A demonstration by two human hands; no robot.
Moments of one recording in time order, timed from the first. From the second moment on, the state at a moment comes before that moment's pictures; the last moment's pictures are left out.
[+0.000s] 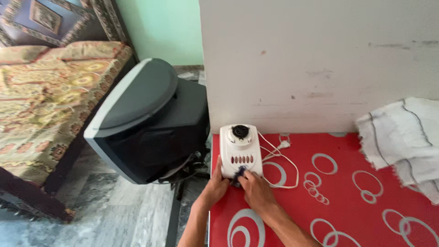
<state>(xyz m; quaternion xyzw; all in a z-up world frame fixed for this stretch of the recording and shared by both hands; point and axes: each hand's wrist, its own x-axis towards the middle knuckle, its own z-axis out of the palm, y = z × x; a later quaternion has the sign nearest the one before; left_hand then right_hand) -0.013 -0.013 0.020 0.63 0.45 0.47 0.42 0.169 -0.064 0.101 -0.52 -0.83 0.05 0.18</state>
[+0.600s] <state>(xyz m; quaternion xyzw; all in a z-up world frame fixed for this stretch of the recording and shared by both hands) -0.022 -0.030 0.046 0.64 0.49 0.41 0.43 0.140 -0.059 0.112 -0.53 -0.78 0.04 0.32</state>
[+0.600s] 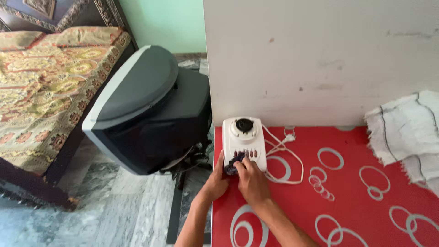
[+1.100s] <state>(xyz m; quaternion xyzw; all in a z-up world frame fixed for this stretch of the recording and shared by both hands) -0.021 -0.018 0.016 0.67 0.51 0.40 0.36 0.124 -0.054 0.096 -0.47 -0.84 0.04 0.28</state>
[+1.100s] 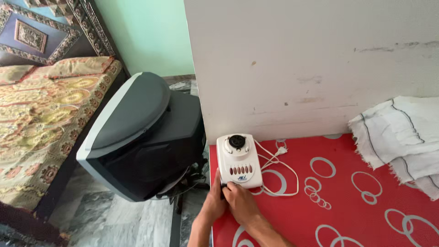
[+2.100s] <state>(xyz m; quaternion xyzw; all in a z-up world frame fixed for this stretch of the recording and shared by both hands) -0.008 -0.005 0.106 0.61 0.69 0.24 0.30 0.190 -0.019 0.142 -0.58 -0.73 0.02 0.35</state>
